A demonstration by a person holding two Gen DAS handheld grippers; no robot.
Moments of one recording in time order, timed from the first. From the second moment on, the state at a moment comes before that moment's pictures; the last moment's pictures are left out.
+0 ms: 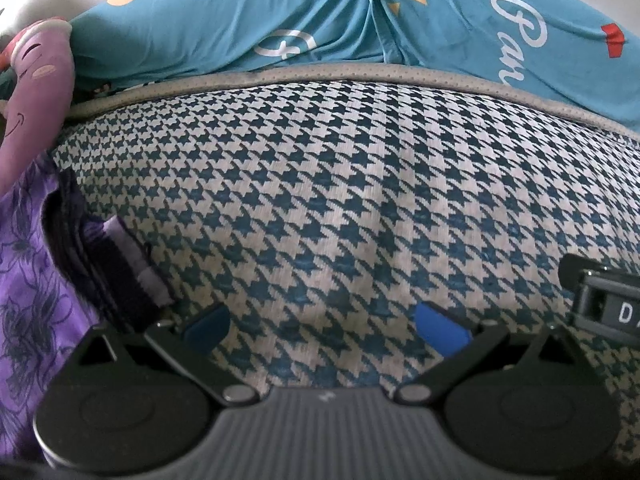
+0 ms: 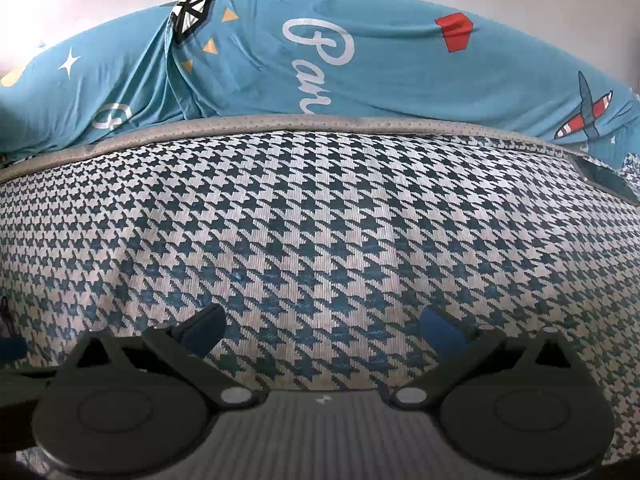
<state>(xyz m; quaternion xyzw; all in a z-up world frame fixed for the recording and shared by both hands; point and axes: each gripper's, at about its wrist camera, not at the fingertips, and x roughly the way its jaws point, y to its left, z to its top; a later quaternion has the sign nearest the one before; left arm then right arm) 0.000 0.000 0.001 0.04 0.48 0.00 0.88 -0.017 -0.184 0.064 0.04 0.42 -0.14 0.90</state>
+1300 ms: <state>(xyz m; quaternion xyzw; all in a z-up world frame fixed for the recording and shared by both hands) -0.013 0.006 0.016 0.08 0.45 0.02 0.89 -0.017 -0.179 0.068 0.04 0.40 -0.12 0.91</state>
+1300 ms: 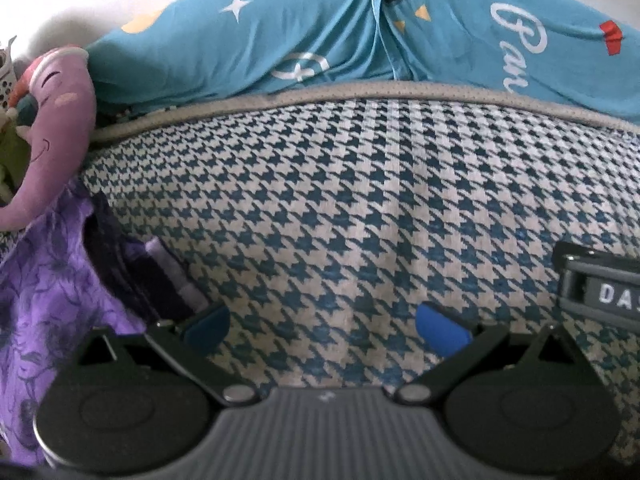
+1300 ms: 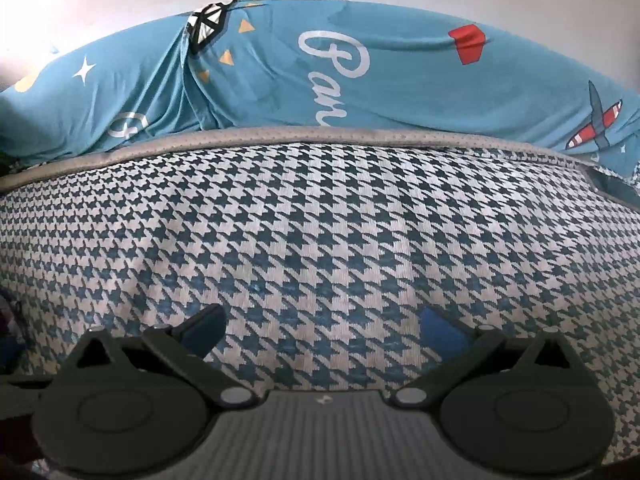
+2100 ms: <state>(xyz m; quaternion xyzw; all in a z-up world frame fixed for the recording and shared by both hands) -0.057 0.058 0.040 0.01 0.44 0.02 0.90 -0.039 -0.156 0.091 0.08 0.39 -0.10 0.91</state>
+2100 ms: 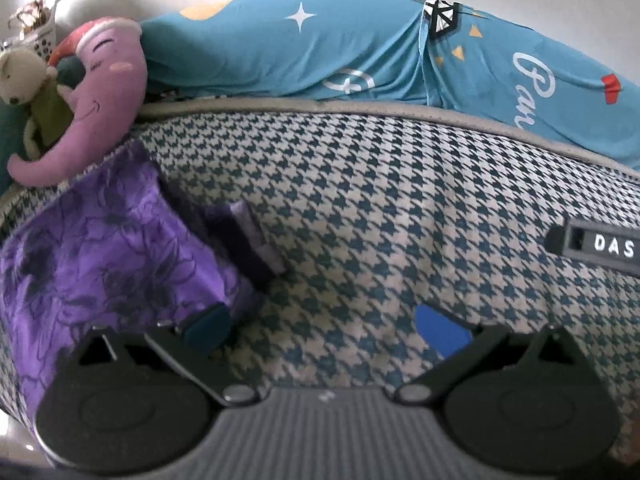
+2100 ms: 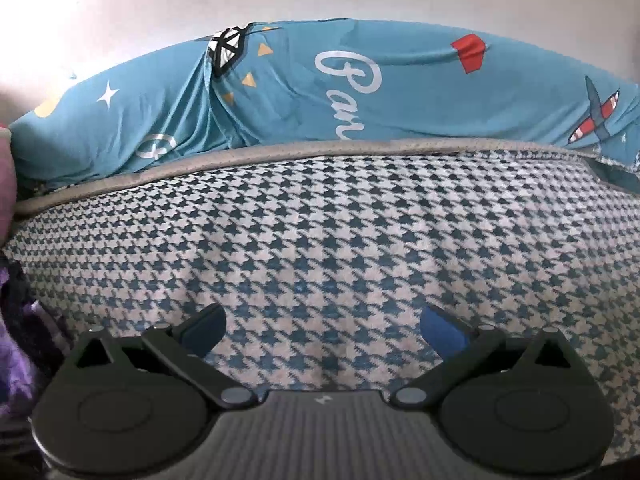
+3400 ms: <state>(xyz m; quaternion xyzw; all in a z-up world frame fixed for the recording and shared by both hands) -0.044 0.081 0.053 0.01 0.45 0.04 0.89 -0.038 -0.126 0.094 0.07 0.44 -0.07 0.89</state>
